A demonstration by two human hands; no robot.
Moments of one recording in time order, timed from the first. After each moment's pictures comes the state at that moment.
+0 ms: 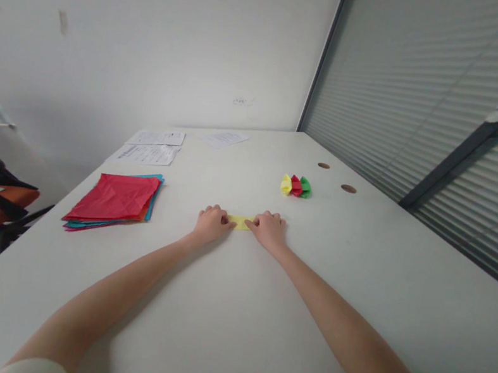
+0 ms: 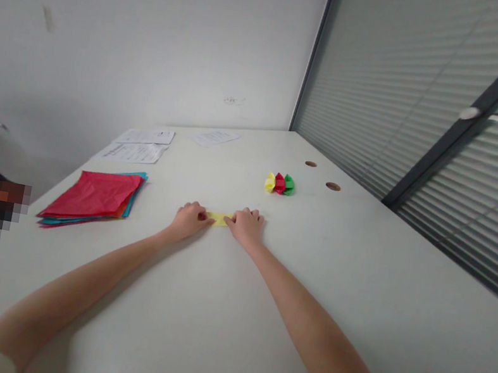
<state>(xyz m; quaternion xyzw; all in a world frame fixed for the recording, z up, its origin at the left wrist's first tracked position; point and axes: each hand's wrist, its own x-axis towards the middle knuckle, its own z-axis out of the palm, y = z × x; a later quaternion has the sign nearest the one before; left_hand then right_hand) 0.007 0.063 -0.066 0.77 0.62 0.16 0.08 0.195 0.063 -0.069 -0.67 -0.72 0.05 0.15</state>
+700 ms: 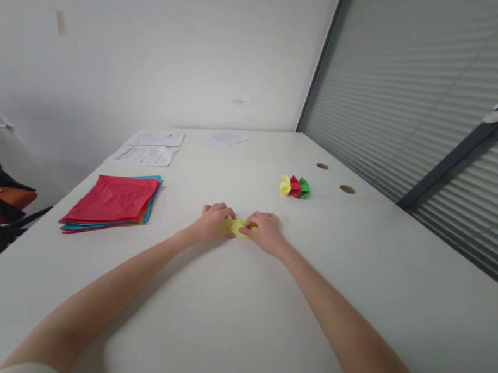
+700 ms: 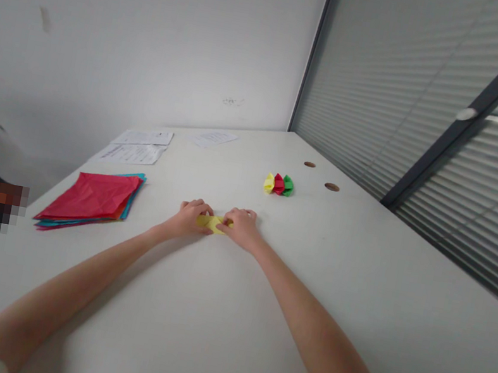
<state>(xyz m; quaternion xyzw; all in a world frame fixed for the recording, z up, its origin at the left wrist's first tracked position) -0.002 0.067 -0.056 0.84 0.49 0.18 0.12 0.203 0.060 -0.062 -0.52 -0.82 0.12 0.22</state>
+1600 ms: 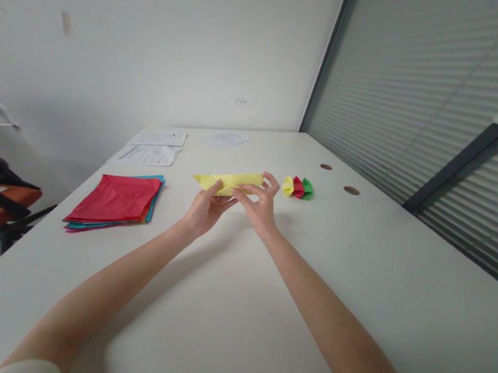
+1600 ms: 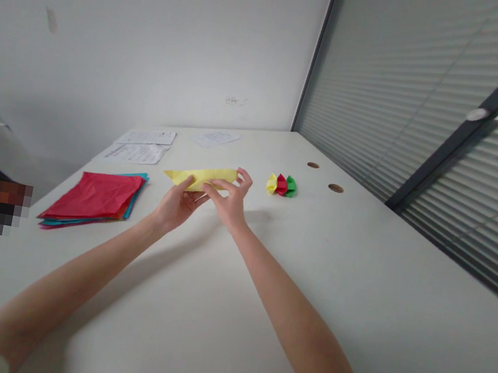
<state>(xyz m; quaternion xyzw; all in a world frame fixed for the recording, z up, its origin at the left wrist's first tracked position) 0.011 0.056 0.003 0.35 0.27 0.61 0.66 0.146 0.068 -0.003 -0.48 -0.64 0.16 0.59</state>
